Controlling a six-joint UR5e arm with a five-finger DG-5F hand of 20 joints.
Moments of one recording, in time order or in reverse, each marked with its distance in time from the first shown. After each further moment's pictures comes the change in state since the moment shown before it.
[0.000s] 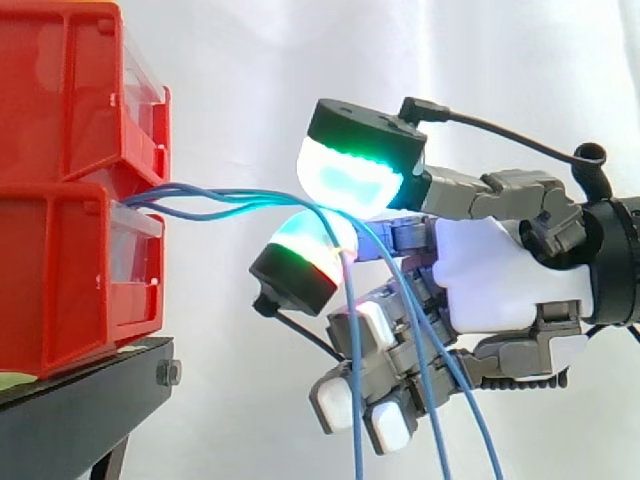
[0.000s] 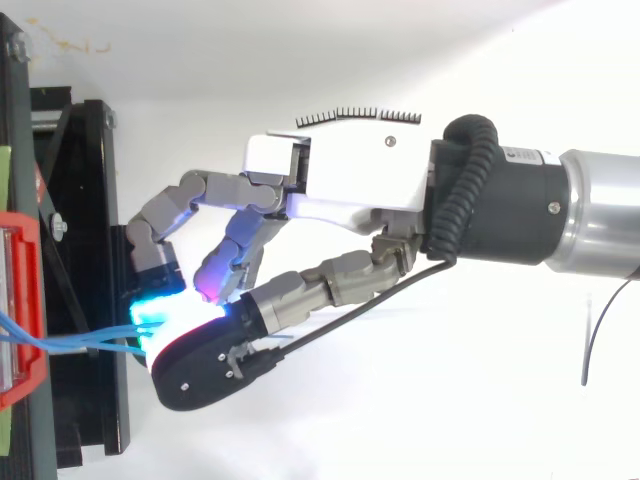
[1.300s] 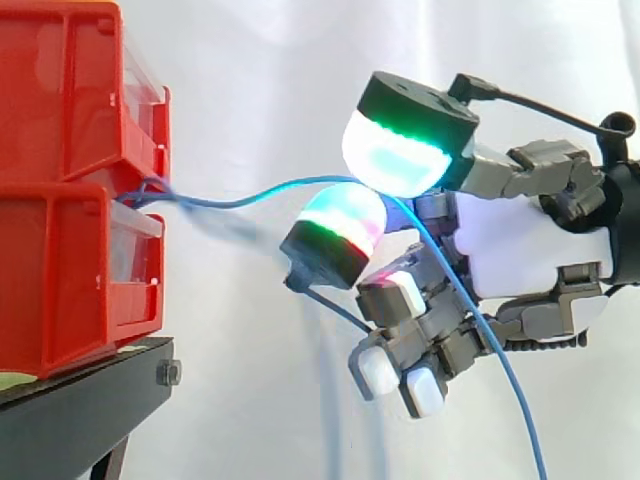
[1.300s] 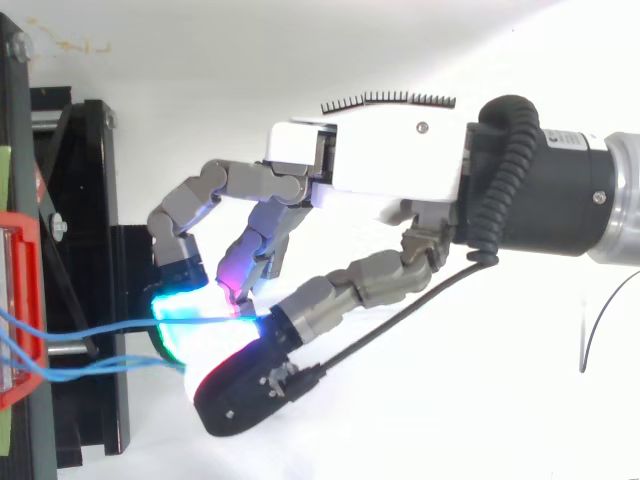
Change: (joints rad) arm -0.006 0.042 0.000 -0.078 -0.008 -0.053
